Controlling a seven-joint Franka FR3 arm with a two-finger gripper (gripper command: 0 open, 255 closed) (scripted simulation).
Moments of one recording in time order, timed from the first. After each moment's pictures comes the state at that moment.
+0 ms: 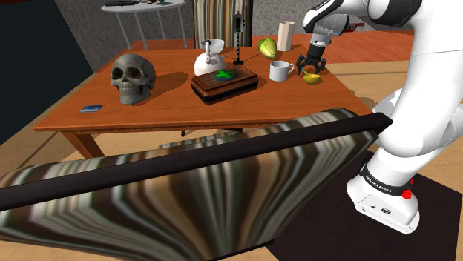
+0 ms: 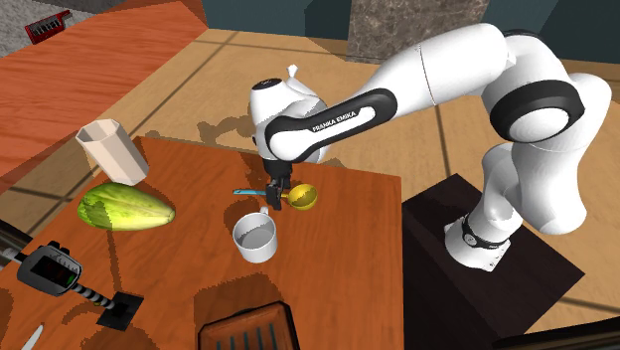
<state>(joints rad) -0.35 0.35 -0.37 -1.80 0.34 2.03 -0.12</state>
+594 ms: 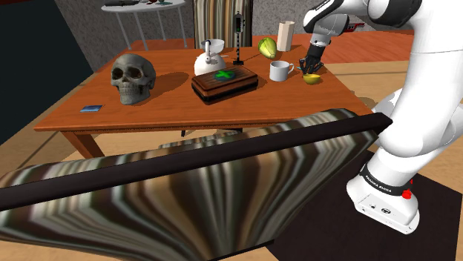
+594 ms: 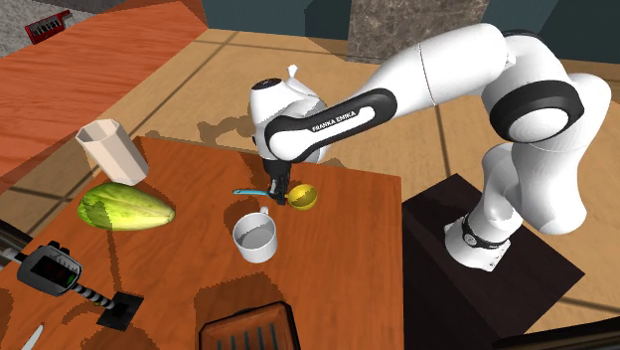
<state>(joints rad) -0.35 0.35 -0.37 -1.80 0.34 2.03 -0.12</state>
